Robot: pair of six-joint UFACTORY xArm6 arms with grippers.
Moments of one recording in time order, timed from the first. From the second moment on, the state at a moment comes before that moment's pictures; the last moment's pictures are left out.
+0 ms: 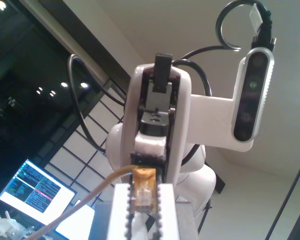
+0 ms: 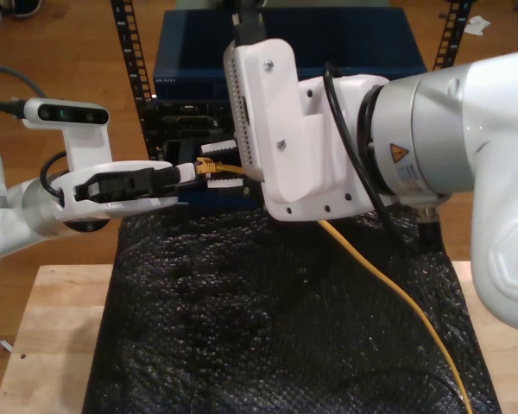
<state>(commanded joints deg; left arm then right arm) 18.0 9.4 -50.5 -84.1 138.8 -271.9 40.3 -40.3 -40.7 34.7 29.5 -102.0</state>
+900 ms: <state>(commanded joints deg) 17.9 9.4 -50.3 -84.0 139.3 -271.8 40.4 -40.3 -40.7 34.7 29.5 -102.0</state>
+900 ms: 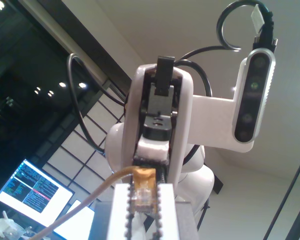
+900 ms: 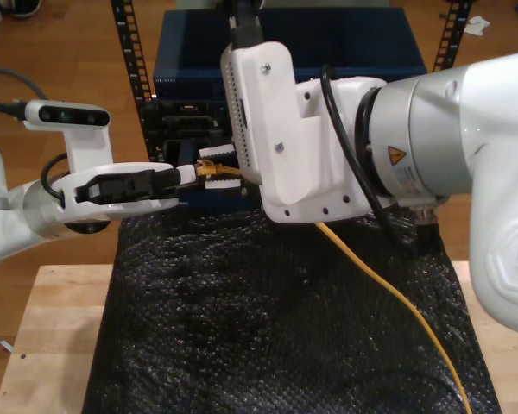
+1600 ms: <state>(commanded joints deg) 17.6 9.3 -50.4 -84.1 139.5 -271.8 40.5 -40.2 -40.7 34.7 29.4 -102.0</state>
